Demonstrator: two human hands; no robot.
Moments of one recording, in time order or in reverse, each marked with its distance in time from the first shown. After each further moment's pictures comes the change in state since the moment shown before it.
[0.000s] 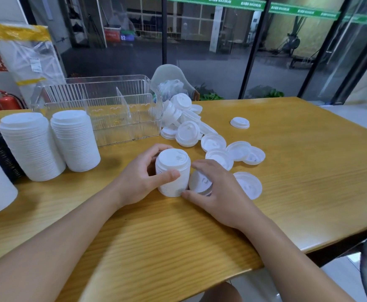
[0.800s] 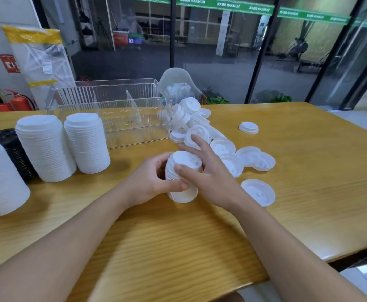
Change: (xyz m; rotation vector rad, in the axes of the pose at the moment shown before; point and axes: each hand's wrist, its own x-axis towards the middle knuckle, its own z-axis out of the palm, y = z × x) left_hand 0.004 0.002 -0.003 -0.206 -0.091 -0.058; right_hand 0.047 -0.041 0.007 0.458 -0.058 0.053
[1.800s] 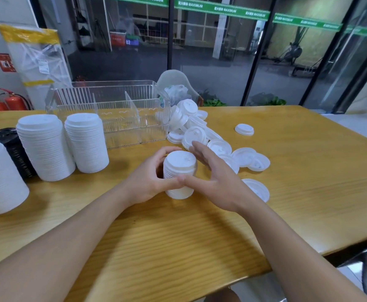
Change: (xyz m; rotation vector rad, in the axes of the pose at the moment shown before) left_hand 0.000 -0.005 -0.001 0.124 0.065 -0.014; right_hand -0.017 0.000 -0.016 -0.206 -0.017 0.000
